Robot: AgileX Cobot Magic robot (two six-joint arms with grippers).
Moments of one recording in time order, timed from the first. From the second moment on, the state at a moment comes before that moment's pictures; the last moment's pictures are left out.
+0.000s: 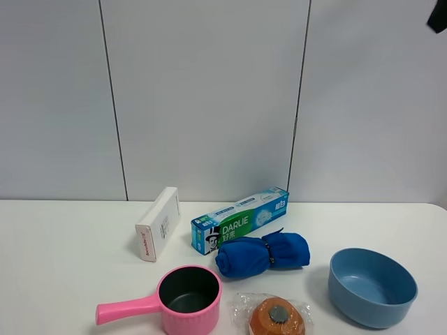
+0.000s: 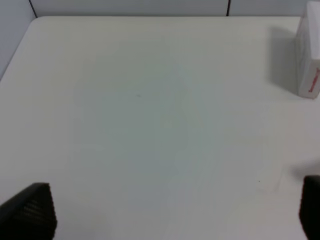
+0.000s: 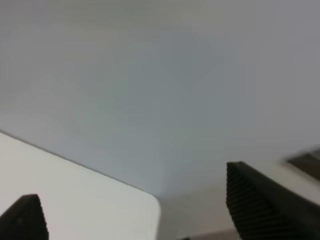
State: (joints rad) left arm 0.08 -0.01 -0.51 0.00 1.05 0.01; right arm 0.09 1.37 -1.54 -0.27 0.78 -0.49
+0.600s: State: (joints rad) left arm 0.08 -0.01 -0.51 0.00 1.05 0.01; right arm -0.06 1.01 -1.54 -0.30 1.15 -0.22
